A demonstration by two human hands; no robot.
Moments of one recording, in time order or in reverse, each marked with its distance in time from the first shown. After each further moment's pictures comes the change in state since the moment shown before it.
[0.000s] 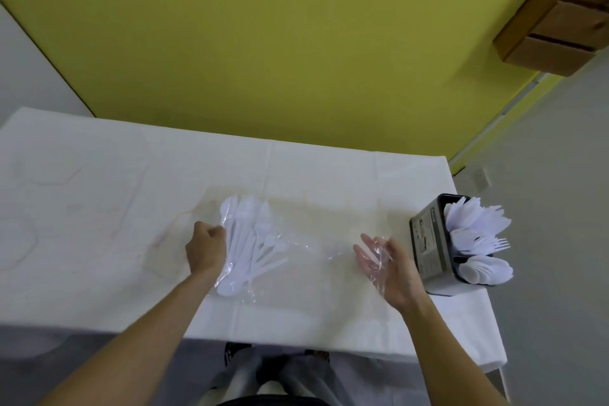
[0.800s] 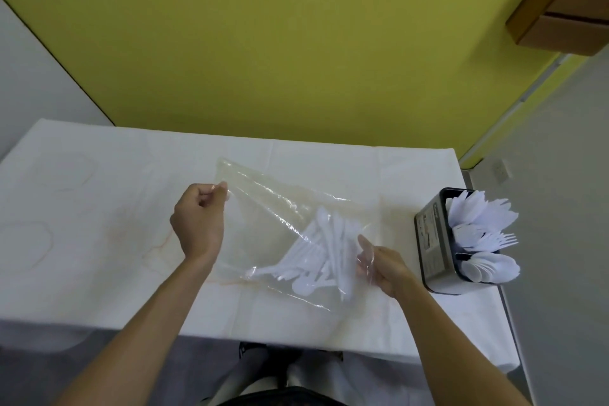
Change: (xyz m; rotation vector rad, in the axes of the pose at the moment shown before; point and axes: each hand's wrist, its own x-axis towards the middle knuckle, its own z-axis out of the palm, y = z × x) left_hand -0.052 0.082 -0.030 -0.244 0.207 0.337; right_hand 0.041 0.003 -0.010 -0.462 0.153 0.124
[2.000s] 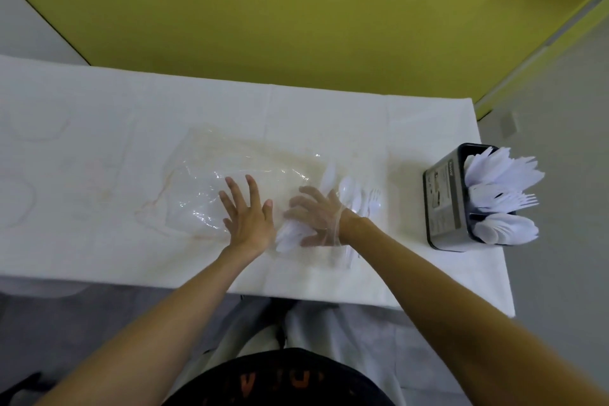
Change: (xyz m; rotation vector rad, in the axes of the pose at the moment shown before) left_hand -0.048 -0.101 0.055 0.651 -0.690 -0.044; right_hand 0.021 0.008 0.085 -2.010 -0.451 -1.057
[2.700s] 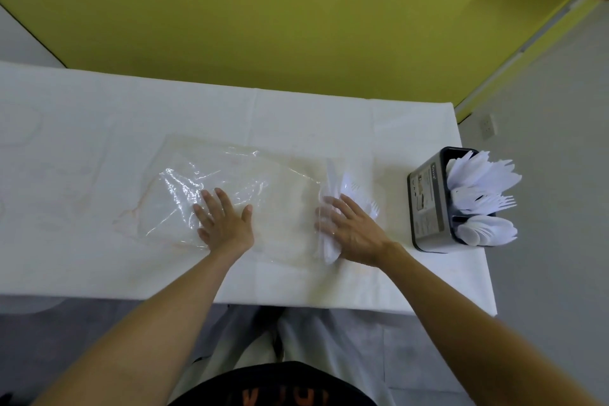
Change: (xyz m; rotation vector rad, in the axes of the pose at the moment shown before) left_hand 0.022 -0.014 0.011 0.108 0.026 -0.214; right_hand -0.063 0.030 0.039 -0.080 0.278 0.043
